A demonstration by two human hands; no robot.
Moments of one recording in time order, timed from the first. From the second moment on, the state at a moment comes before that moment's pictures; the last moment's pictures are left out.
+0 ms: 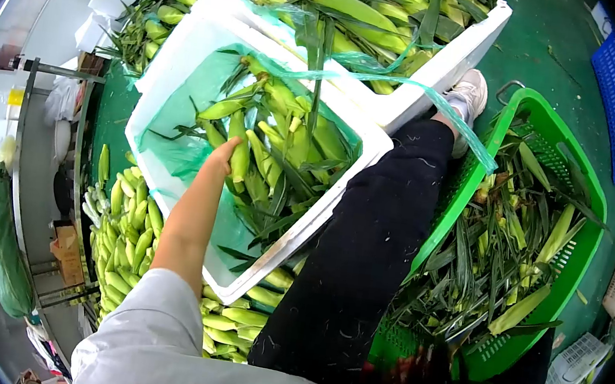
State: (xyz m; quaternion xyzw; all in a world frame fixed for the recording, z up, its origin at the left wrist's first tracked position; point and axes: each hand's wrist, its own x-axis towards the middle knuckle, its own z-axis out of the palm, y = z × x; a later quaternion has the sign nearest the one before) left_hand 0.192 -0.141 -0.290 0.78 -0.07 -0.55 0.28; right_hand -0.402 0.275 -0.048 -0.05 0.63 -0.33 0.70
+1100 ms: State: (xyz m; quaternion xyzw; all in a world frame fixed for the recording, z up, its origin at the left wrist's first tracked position) left_hand -0.229 0.060 0.046 0.21 -0.36 -0.87 -0.27; right_hand -0.493 0.281 0.032 -0.52 0.43 -0.39 0.63
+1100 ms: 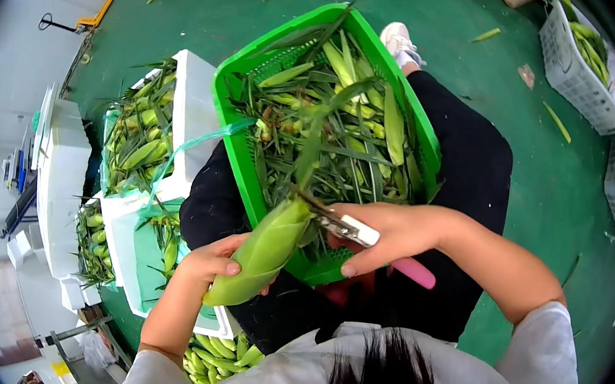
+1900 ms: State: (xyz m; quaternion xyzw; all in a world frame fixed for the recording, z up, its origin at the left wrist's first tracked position) left_hand -0.280 0.122 0.016 0.34 -0.26 -0.75 0.50; right_hand -0.381 0.236 -0.013 -0.26 0.65 -0.58 0.42
